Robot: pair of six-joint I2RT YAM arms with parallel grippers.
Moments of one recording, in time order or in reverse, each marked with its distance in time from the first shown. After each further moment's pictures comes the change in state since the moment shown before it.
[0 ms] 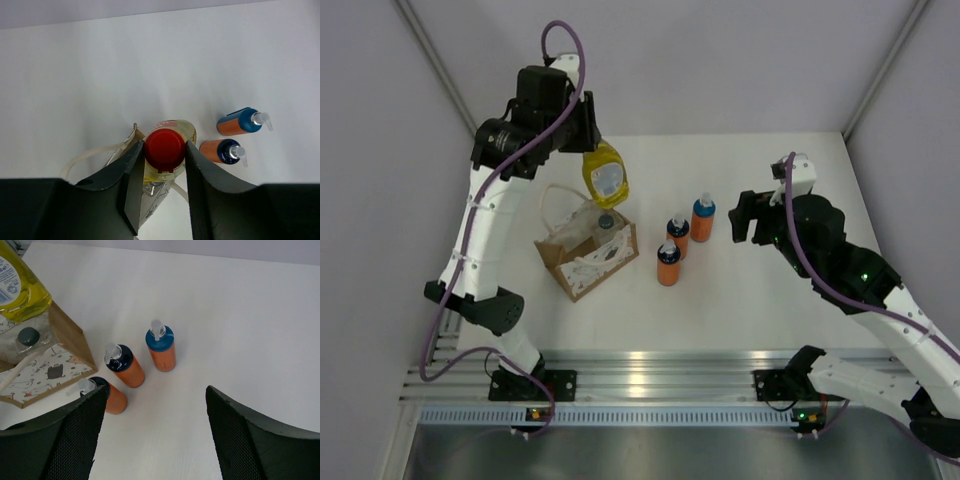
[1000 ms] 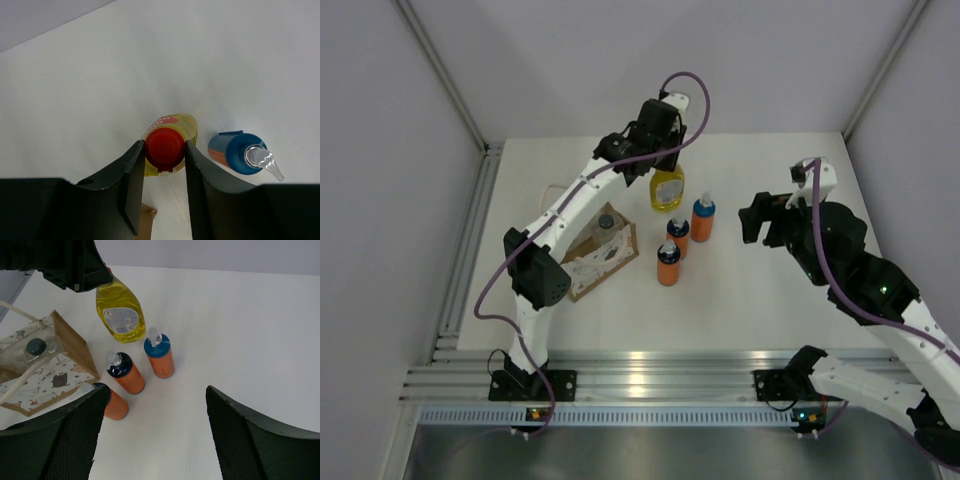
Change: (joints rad) left arm -0.235 0.334 -0.119 0.386 -0.092 0.112; right arm 0.000 -0.067 -0.002 0.000 0.019 0.000
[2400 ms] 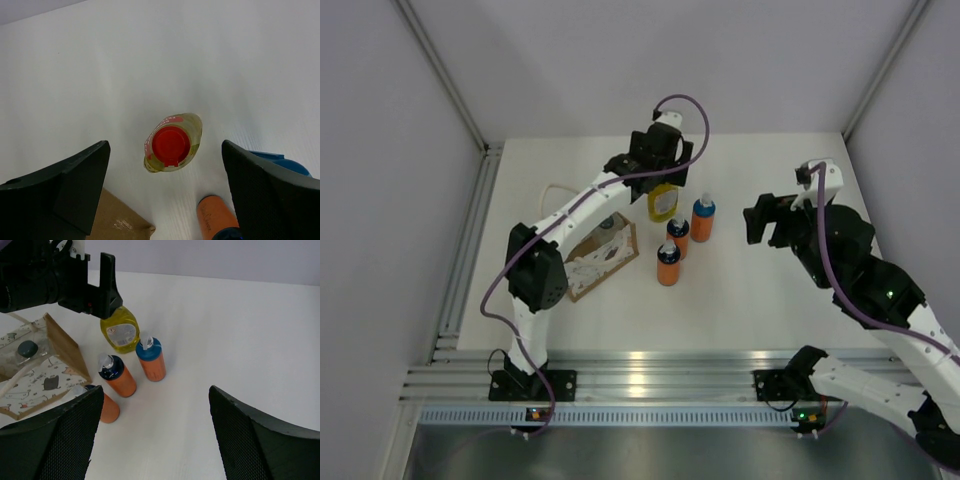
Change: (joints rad) left arm -0.014 -0.013 -0.286 0.244 -0.169 -0.075; right arm -0.002 -0.029 0.000 0.000 0.025 -0.044
